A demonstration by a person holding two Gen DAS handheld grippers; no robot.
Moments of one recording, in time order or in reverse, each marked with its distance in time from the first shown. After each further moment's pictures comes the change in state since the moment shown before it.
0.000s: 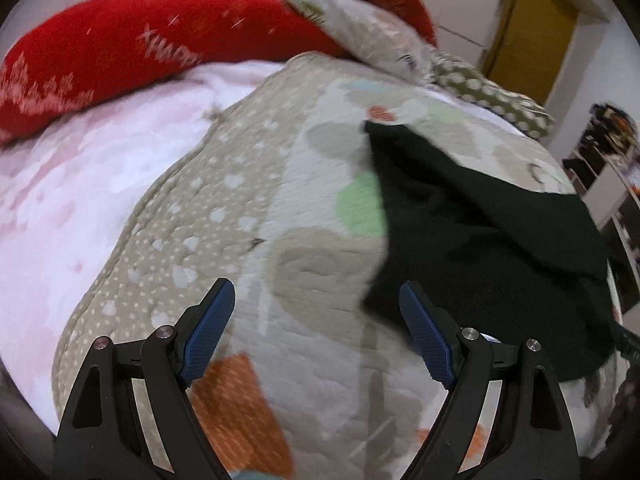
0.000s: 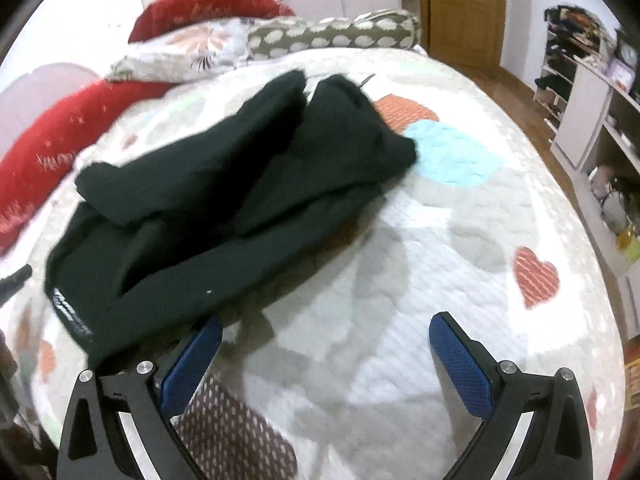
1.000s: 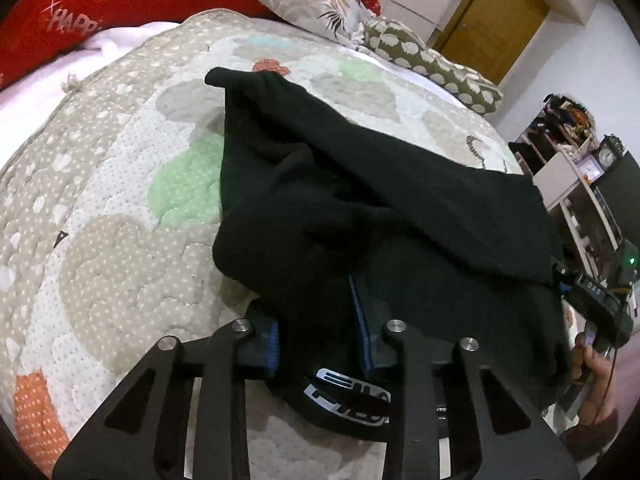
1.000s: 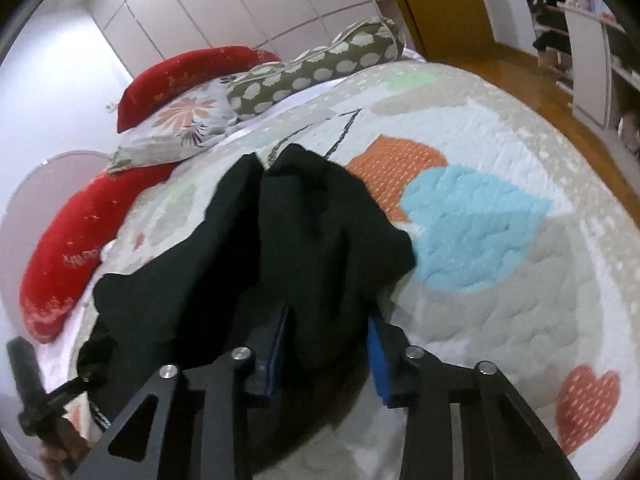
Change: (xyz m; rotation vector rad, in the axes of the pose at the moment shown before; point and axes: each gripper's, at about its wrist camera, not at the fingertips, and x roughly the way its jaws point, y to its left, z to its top) left arm 0.057 -0.074 0.008 -0.015 0.111 -0.250; right arm 0.053 -0.048 0.067 0.203 -0.116 0.227
